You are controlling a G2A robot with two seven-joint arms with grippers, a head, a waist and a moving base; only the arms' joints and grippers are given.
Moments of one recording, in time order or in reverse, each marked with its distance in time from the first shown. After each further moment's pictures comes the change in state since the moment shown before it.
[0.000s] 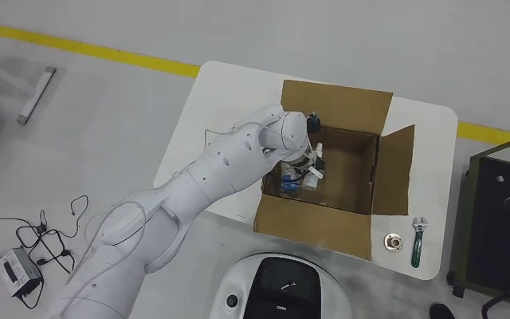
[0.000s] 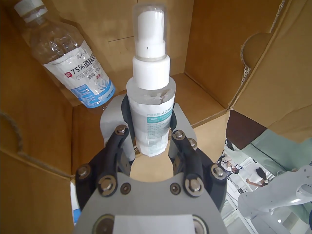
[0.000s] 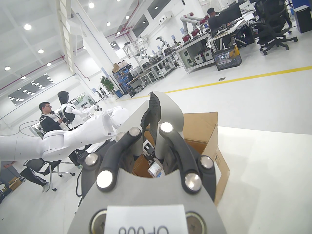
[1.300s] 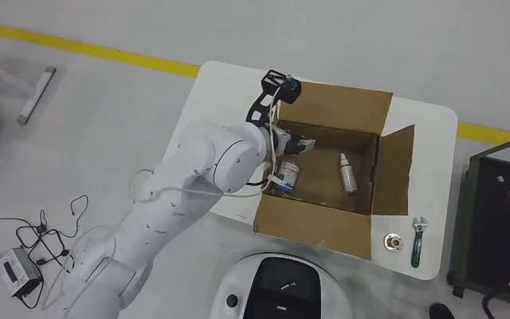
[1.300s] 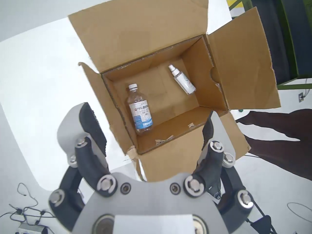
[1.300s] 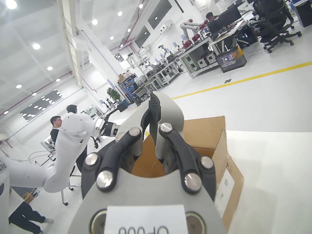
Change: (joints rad) left arm 0.371 0.226 -0.465 -0.909 0.713 -0.111 -0.137; right arm 0.038 0.004 -0.048 0.025 0.077 0.066 0.002
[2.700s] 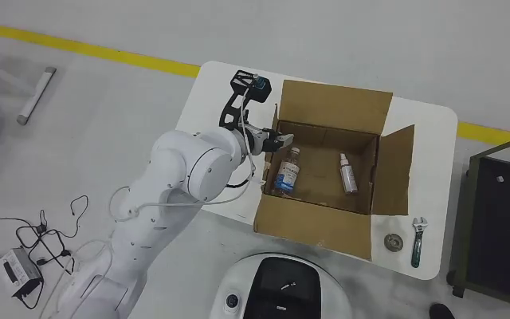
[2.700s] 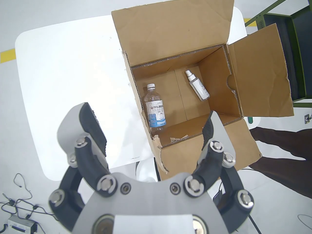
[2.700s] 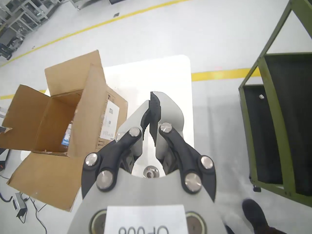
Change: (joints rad) left arm 0.107 0.022 -0.112 -0.077 0.064 -0.024 0.005; right arm -0.042 0.015 0.167 -0.022 -0.492 0.528 0.285
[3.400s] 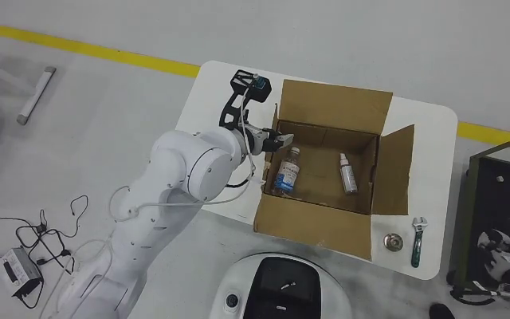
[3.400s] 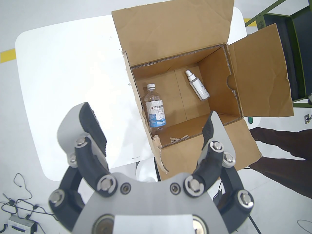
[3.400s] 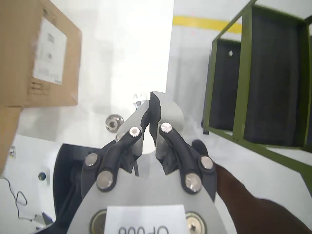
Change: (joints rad) left arm 0.000 0.000 0.000 0.000 0.000 0.000 0.000; right arm -0.006 0.025 -0.149 0.030 -0.410 0.030 0.338
